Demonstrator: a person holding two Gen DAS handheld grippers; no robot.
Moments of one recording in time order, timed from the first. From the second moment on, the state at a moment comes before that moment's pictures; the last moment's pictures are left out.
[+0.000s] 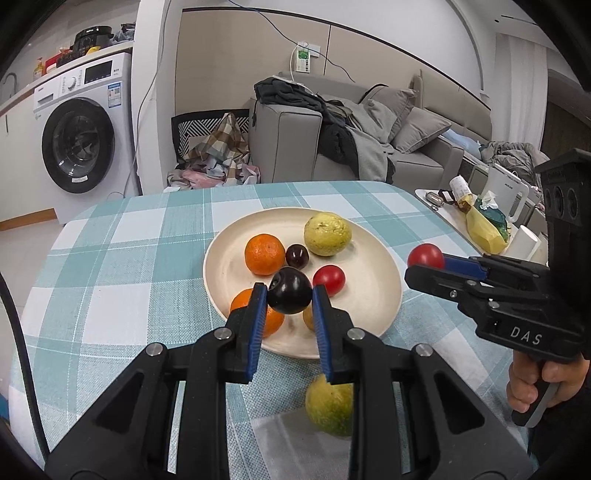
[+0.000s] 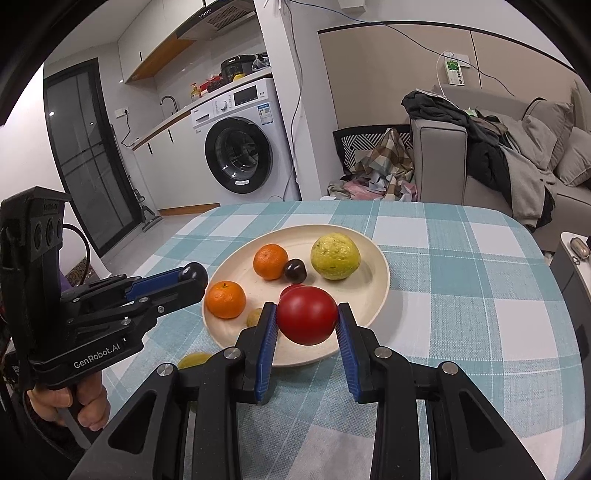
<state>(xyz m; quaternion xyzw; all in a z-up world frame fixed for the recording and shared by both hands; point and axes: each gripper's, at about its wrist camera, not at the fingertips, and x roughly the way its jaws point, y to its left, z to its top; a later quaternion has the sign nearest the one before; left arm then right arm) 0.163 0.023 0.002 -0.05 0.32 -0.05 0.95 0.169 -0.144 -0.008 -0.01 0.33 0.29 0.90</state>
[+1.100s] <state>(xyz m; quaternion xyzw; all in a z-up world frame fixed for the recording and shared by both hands) 0.184 0.009 -0.022 -0.03 0.34 -0.05 0.94 0.181 -0.140 -0.032 0.01 0.36 0.28 0.89</state>
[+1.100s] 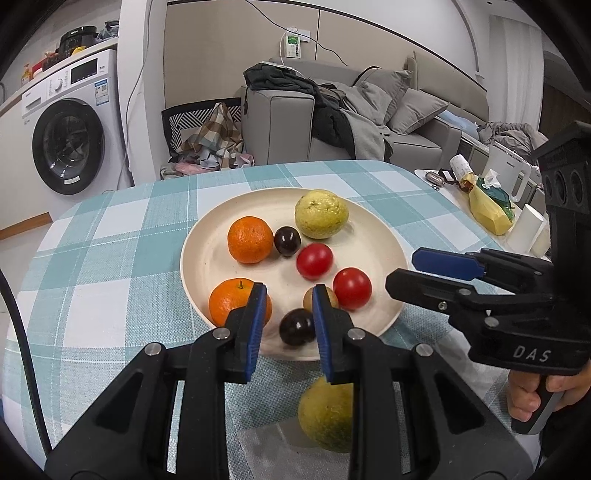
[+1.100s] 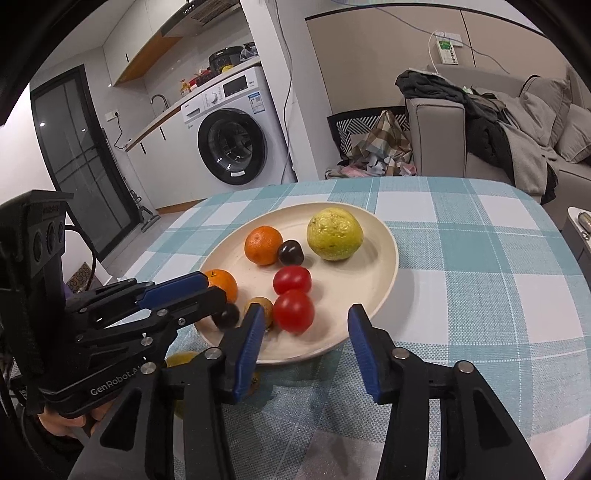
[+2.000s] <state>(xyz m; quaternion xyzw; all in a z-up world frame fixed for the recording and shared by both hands) 0.121 0.020 -0.021 -0.04 0.36 -0.04 0.93 0.170 -0.151 -0.040 -0.02 0.40 0.28 0.87</state>
